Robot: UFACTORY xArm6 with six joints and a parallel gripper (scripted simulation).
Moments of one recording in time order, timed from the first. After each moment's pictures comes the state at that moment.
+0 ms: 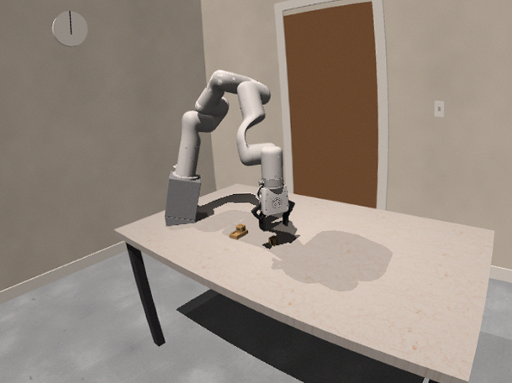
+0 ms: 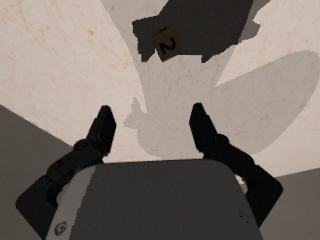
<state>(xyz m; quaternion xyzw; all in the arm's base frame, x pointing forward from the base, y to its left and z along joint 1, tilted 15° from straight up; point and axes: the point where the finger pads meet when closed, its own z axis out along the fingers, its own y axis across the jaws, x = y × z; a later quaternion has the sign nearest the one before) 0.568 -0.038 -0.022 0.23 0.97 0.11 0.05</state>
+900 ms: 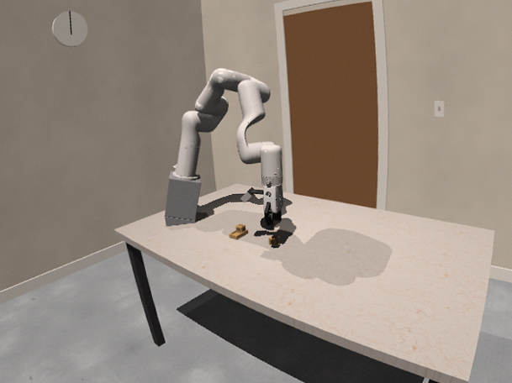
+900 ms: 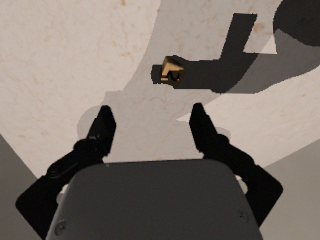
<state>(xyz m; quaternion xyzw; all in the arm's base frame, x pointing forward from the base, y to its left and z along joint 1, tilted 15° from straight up) 0.553 -0.021 -0.019 -0.17 0.98 0.08 0.09</state>
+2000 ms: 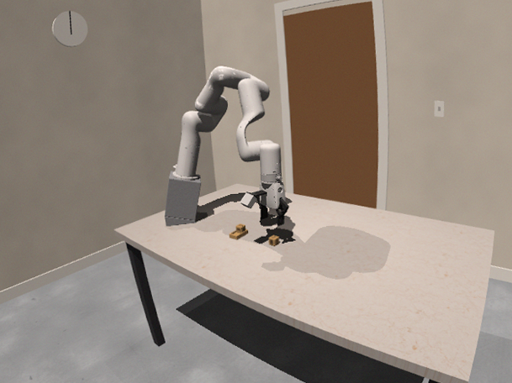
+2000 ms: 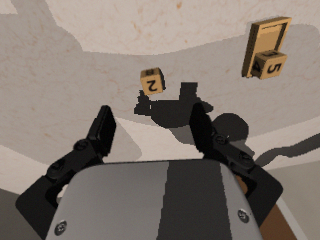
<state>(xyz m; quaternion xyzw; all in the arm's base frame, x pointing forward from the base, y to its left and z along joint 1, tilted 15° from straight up) 0.532 -0.002 -0.017 -0.63 0.77 0.02 0.12</state>
